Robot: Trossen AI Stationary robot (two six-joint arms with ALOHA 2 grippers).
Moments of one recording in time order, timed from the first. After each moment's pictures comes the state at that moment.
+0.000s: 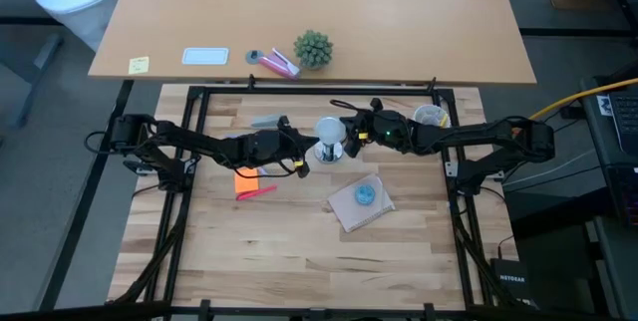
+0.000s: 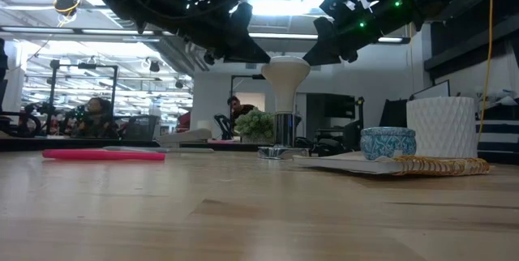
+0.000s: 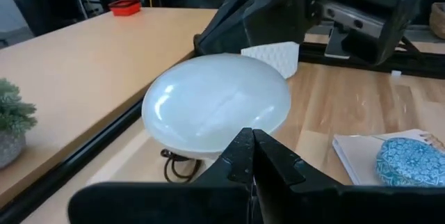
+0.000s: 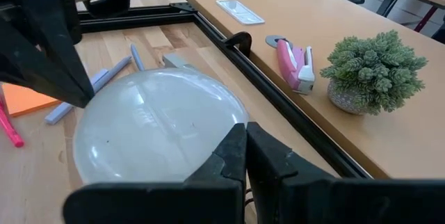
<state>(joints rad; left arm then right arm) 0.08 1.56 0.74 0.57 -0.38 -0.03 -0.22 1.38 0.72 0.31 0.30 -0.03</state>
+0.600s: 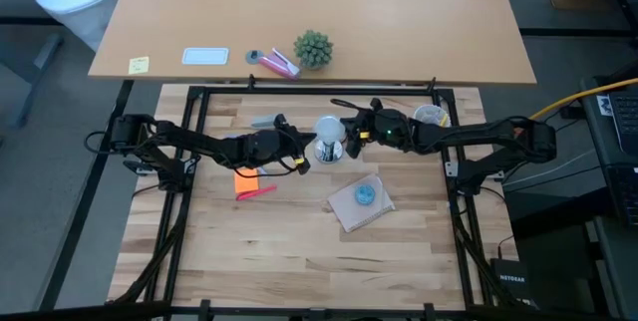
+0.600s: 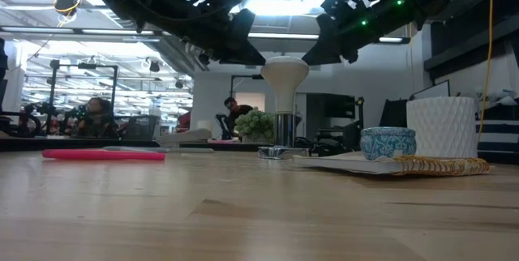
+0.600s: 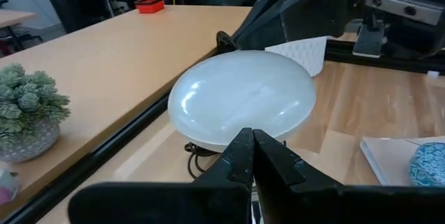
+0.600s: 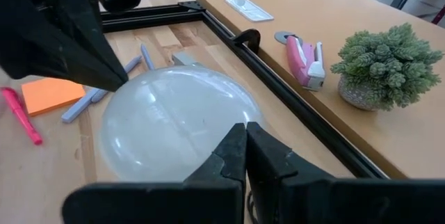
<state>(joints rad) 0.09 1.56 0.74 0.56 -0.47 -0.03 -0.22 1.38 0.72 0.28 0.25 0.00</state>
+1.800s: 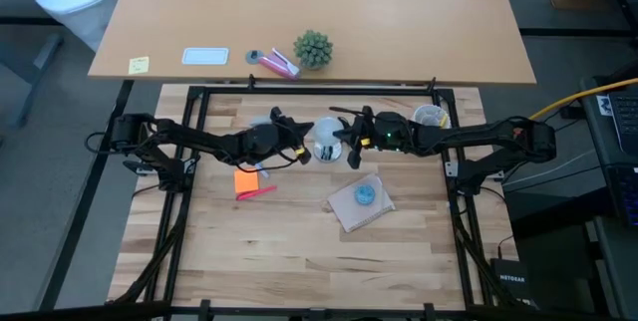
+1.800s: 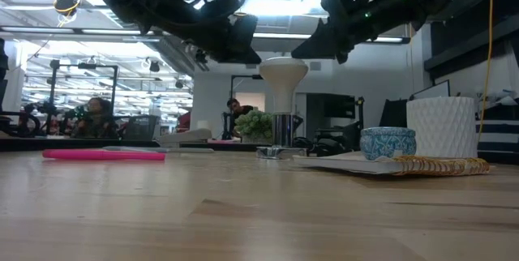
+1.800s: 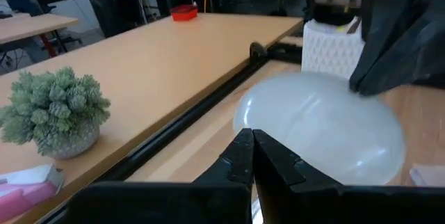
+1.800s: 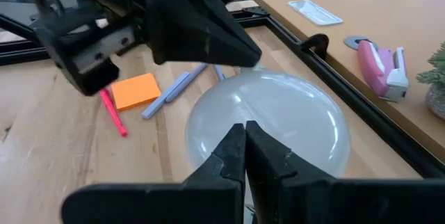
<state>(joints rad) 0.12 1.56 0.74 0.61 -0.53 -0.02 -0.21 1.39 0.72 0.30 0.06 0.03</state>
